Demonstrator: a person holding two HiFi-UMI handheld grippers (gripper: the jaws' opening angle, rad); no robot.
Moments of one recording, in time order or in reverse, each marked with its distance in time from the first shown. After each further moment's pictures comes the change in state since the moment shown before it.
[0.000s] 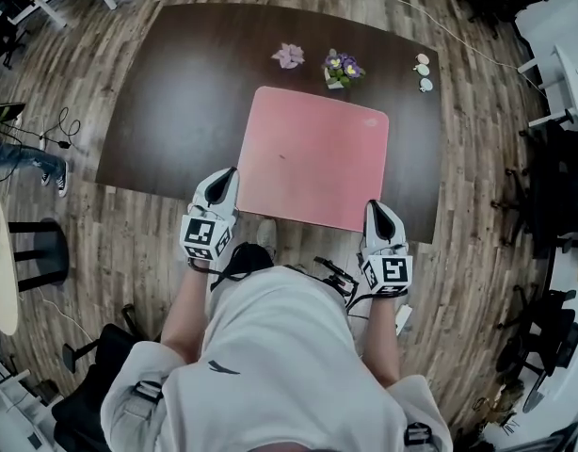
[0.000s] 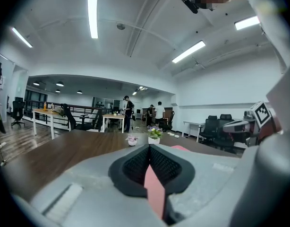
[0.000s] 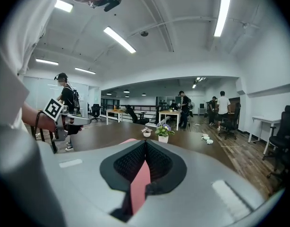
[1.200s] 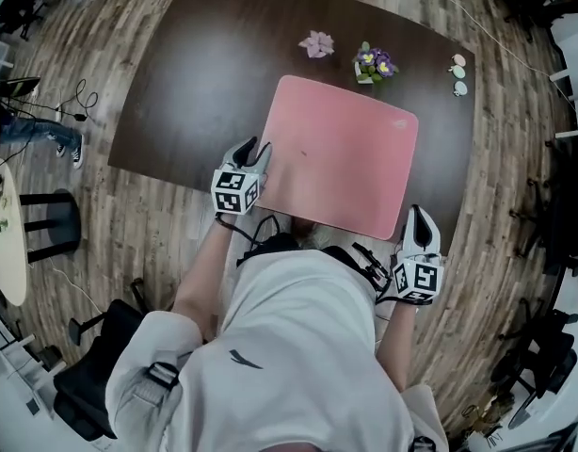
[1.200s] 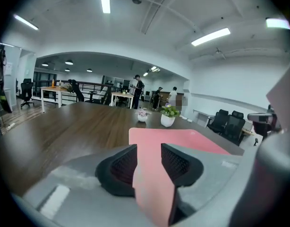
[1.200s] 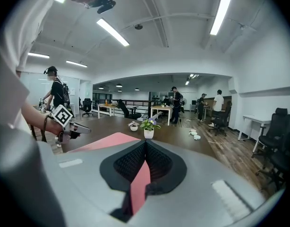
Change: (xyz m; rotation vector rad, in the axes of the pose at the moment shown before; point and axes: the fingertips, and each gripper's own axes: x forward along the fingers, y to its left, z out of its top) left arm 0.097 0.046 -0.089 -0.166 0.236 0.077; right arm 0.008 -0.070 -0.017 0.012 0.070 -0.104
